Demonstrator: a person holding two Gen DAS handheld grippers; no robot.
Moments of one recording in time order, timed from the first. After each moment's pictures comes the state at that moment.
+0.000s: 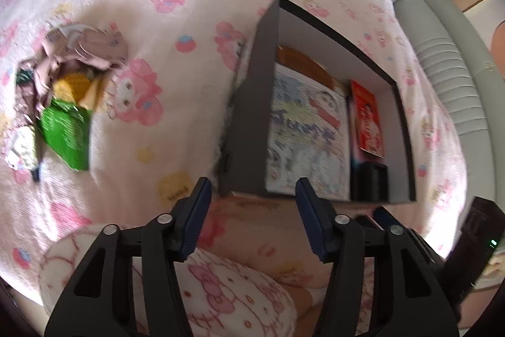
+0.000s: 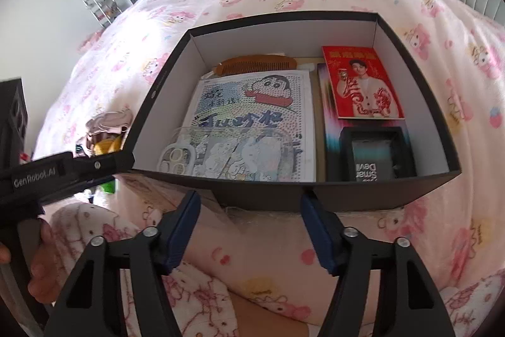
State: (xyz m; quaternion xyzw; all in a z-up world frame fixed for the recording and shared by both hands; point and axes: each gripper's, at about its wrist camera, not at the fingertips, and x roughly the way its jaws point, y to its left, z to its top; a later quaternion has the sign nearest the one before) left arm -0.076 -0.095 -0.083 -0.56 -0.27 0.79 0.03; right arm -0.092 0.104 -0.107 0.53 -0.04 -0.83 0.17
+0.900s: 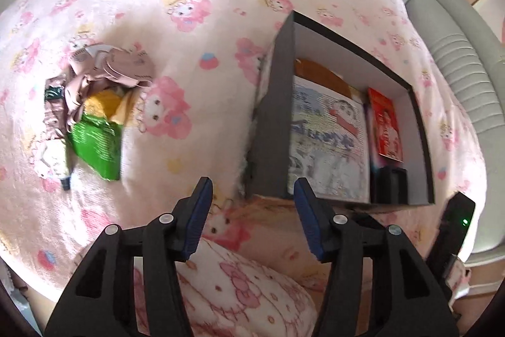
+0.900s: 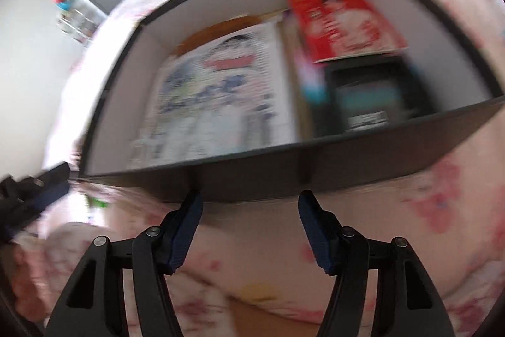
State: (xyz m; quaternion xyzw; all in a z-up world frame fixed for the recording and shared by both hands) left arm -0.069 -0.100 -0.071 -0.54 -0.21 0.81 -0.02; right arm -0.108 0.127 -0.160 0.57 -0.16 -0.79 0.16
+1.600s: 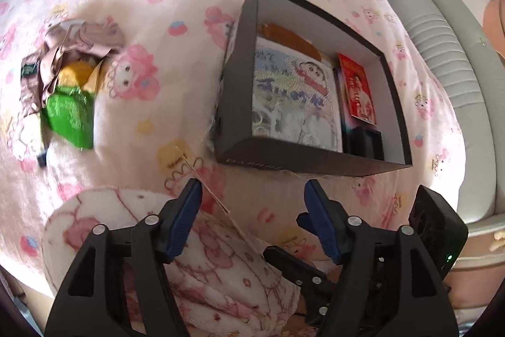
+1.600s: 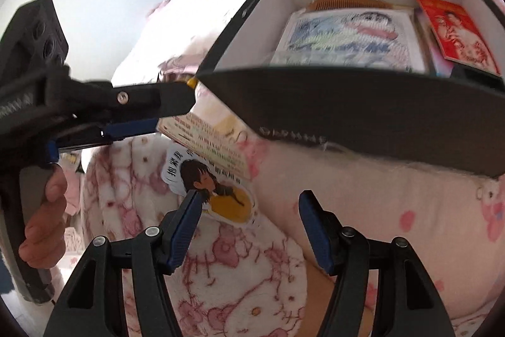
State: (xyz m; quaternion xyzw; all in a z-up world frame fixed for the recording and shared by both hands) left arm -0.047 -0.074 -0.075 -0.57 -0.23 0.79 0.02; right arm -0.031 0.037 -0.131 0.56 -0.08 -0.75 0.34
